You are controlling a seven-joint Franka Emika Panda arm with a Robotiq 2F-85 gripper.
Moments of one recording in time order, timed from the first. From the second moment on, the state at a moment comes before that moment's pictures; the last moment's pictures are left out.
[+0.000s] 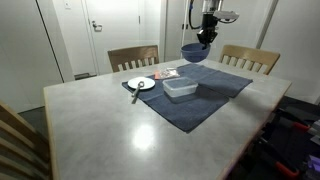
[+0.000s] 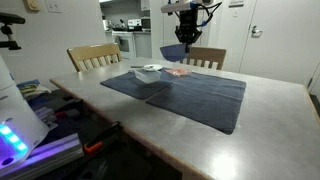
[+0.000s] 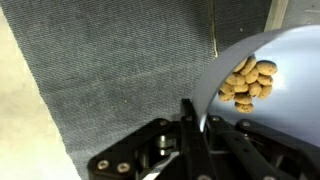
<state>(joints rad) -0.14 0.32 -0.11 -1.96 0.01 2.30 -0.10</state>
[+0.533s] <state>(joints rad) -0.13 0.33 -0.10 -1.96 0.01 2.29 -0.06</state>
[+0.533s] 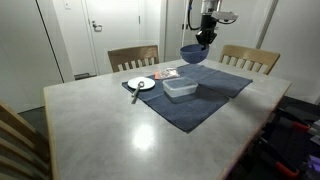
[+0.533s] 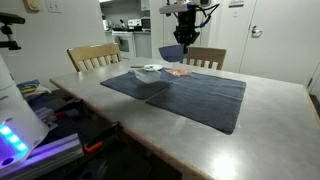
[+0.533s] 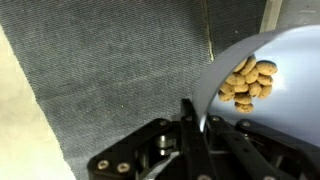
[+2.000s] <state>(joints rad) 0.08 0.27 -0.08 -2.02 -0.06 2.06 0.40</state>
